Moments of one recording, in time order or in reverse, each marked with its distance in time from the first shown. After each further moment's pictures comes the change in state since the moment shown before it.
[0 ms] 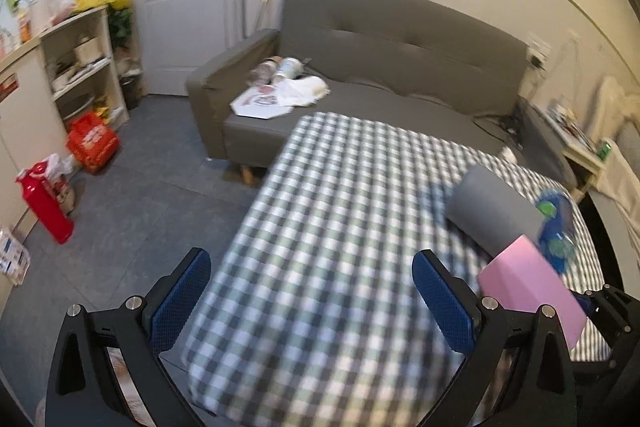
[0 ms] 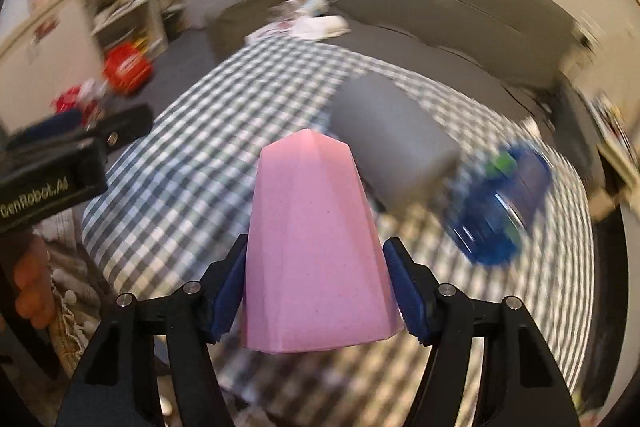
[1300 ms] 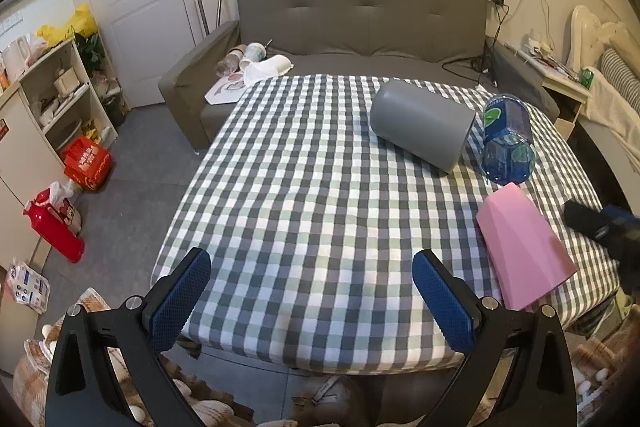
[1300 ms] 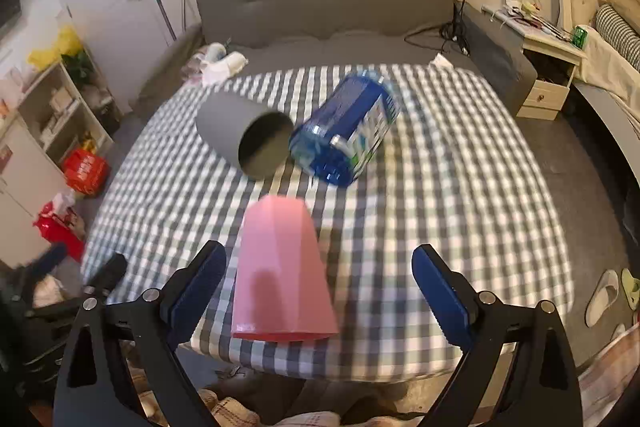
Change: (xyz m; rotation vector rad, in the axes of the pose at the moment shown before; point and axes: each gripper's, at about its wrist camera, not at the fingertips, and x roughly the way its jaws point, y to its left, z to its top) left arm -0.032 -0.068 -0.051 0.172 0.079 0.027; right arm -0.068 -0.097 -0.060 0.387 -0.083 -0.047
